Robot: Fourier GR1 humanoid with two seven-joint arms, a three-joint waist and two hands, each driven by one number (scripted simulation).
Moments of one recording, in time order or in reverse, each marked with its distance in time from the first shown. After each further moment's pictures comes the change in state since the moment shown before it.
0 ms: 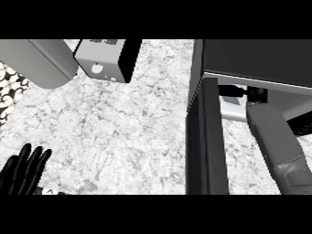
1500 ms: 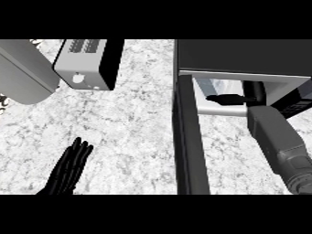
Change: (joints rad) left arm -0.051 -0.092 -0.195 0.085 -0.172 0.078 0.046; right arm -0.129 -0.052 -0.139 0.408 -0.082 0.274 -0.234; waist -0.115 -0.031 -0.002
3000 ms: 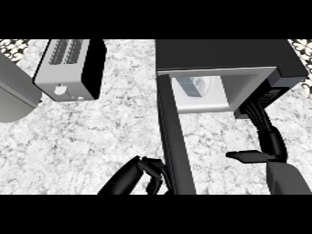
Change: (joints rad) left arm -0.392 -0.011 -0.214 0.510 -0.176 -0.041 0.077; right arm 0.558 0.037 0.122 -0.477 -0.055 0.317 -0.124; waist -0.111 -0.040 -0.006
